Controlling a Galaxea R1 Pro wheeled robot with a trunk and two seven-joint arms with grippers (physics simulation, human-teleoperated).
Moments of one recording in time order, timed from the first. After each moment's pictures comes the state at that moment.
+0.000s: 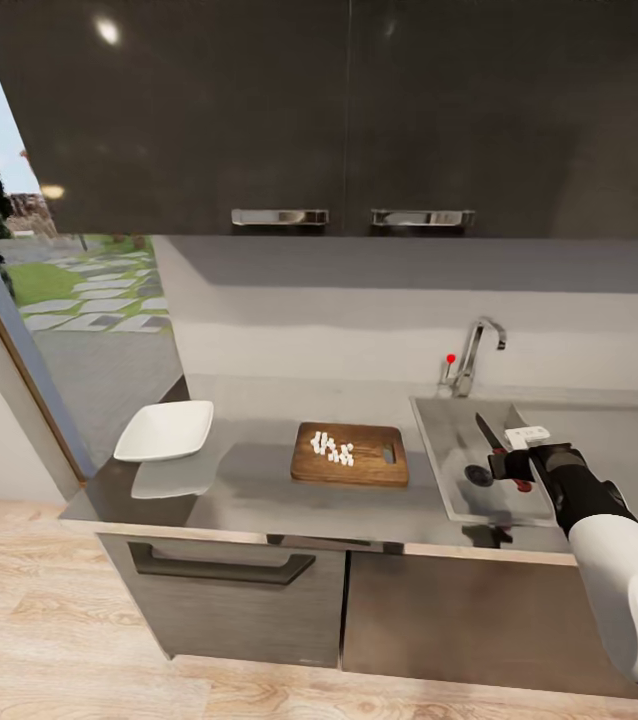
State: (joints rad) left arm -0.33 -0.03 -0.14 0.08 0.13 -0.45 0.25; right arm -0.97 -0.24 -0.22 -0.57 0.39 0.56 0.32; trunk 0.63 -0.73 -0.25
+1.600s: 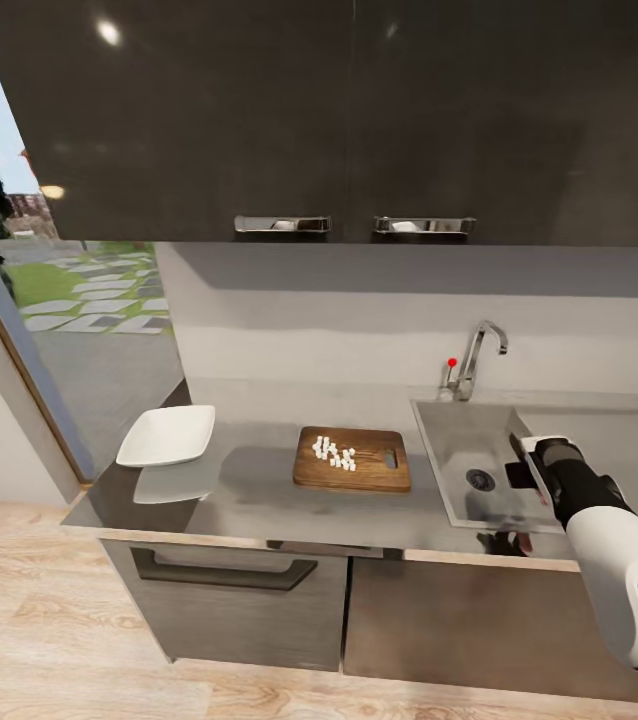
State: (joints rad) left arm -0.25 0.06 -0.14 0.08 0.13 -0.46 0.22; right arm -1.00 -0.24 -0.23 -0.52 0.39 0.74 0.09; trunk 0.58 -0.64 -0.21
